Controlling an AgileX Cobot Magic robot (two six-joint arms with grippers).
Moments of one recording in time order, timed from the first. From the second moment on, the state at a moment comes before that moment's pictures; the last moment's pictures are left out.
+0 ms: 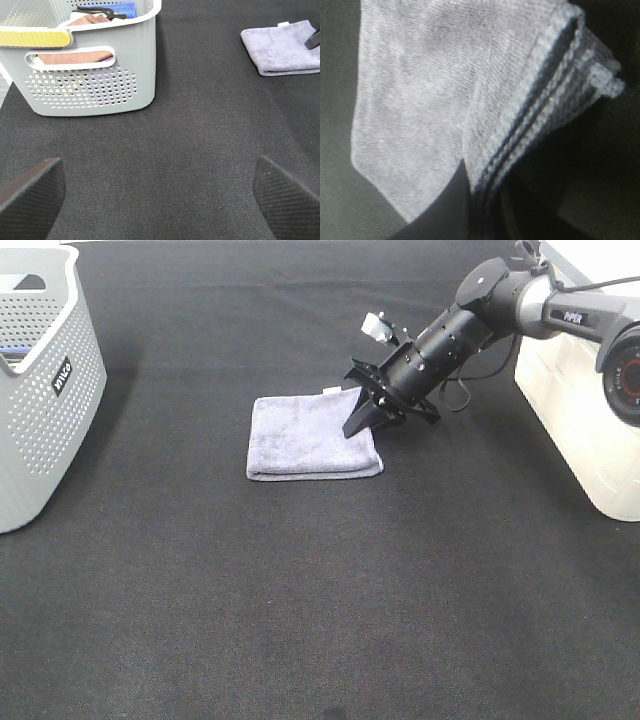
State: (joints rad) left arm 0.01 0.00 -0.50 -0.06 1.05 0.04; right arm 0.23 2.63 -2.23 0.68 1.13 -0.31
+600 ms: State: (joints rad) left arm 0.01 0.00 -0.50 -0.06 1.05 0.04; right arm 0.23 2.32 -2.23 0.59 1.18 -0.31
